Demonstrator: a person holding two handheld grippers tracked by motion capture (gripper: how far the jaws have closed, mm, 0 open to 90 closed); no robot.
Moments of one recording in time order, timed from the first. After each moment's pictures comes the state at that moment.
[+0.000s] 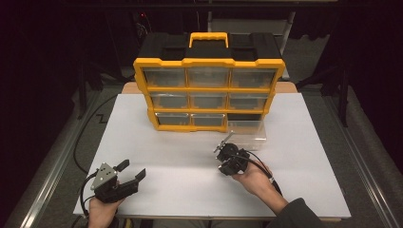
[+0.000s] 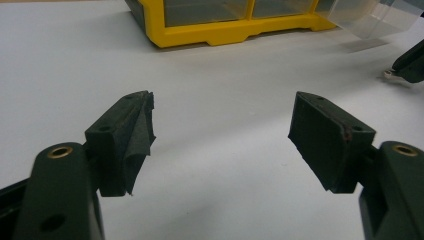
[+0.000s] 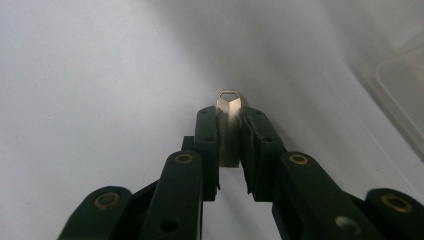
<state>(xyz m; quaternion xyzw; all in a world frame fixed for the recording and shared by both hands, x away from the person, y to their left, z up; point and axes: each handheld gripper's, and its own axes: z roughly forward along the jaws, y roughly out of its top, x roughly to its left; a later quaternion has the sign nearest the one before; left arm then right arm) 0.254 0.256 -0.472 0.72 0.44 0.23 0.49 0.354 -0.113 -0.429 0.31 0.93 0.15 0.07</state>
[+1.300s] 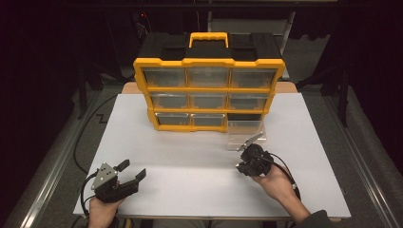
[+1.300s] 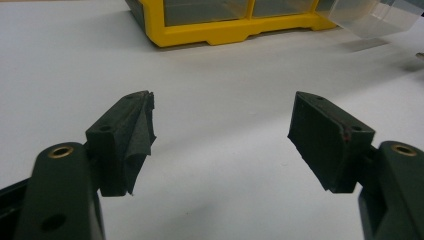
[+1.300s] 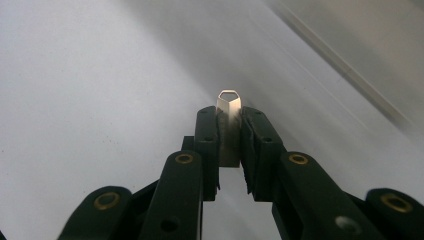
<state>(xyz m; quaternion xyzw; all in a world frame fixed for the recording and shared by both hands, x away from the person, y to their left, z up) 0.254 0.256 -0.472 0.72 0.44 0.23 0.49 0.342 -0.174 -0.421 0.37 0.91 0.20 0.08</state>
